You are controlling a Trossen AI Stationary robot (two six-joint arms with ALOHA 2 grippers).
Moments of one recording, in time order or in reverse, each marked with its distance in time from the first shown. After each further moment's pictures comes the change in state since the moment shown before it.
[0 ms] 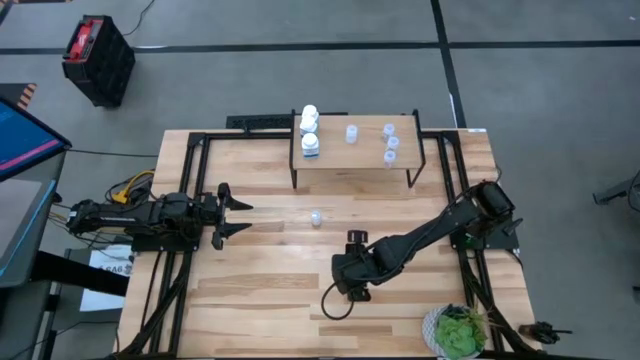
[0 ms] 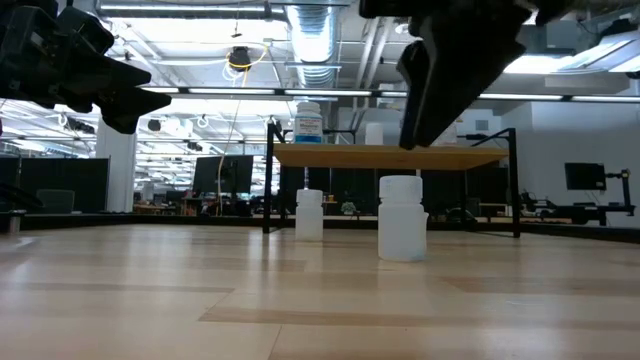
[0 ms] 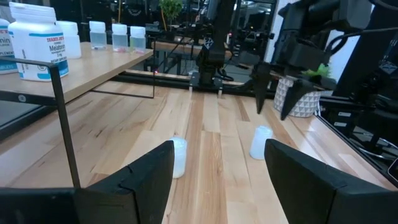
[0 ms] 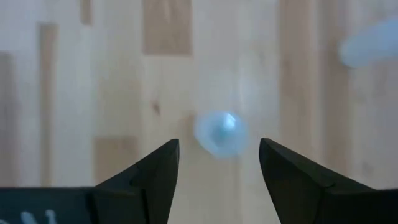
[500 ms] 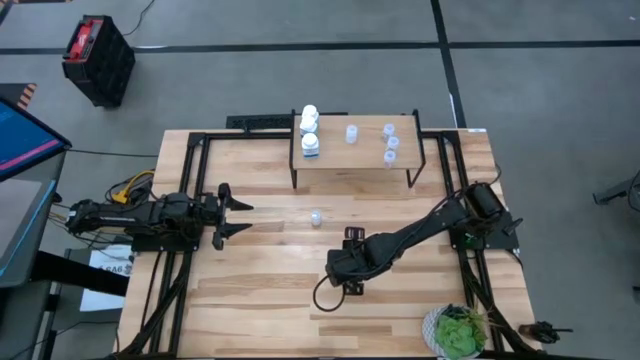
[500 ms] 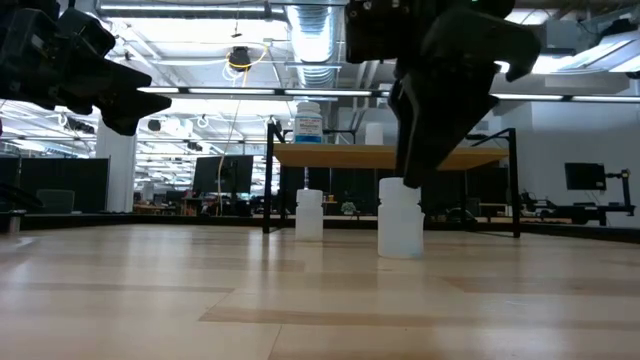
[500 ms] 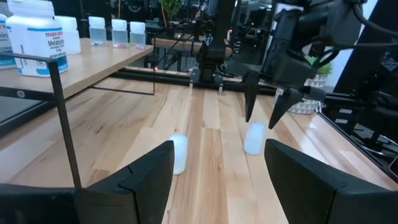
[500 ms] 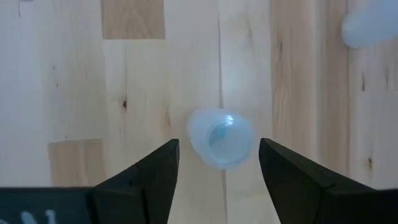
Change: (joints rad) left arm 0.000 0.012 0.000 0.000 0.001 0.000; right arm -0.046 0.057 0.001 -0.006 -0.024 -0.004
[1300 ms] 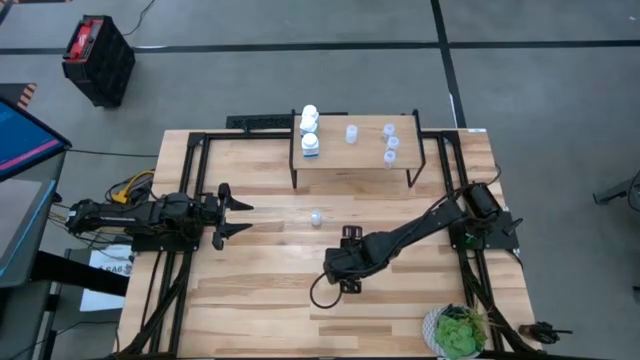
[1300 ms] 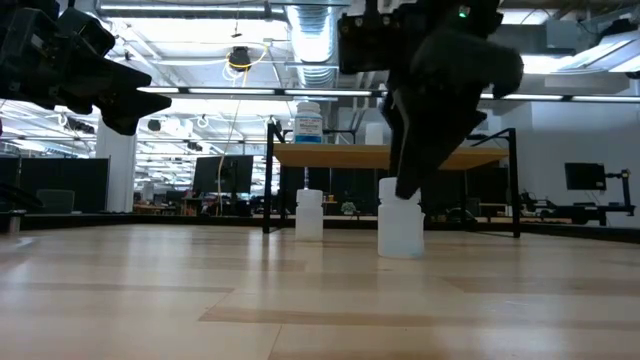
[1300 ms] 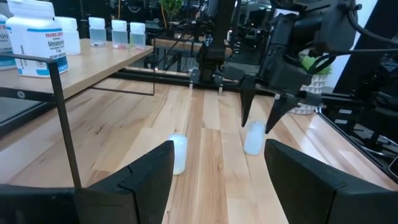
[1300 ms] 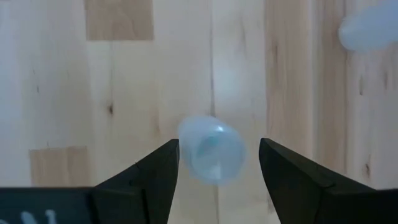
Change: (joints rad) left arm 0.000 0.001 0.000 0.000 -0.001 0.000; right arm -0.022 0.017 -0.001 0.014 0.002 -0.026
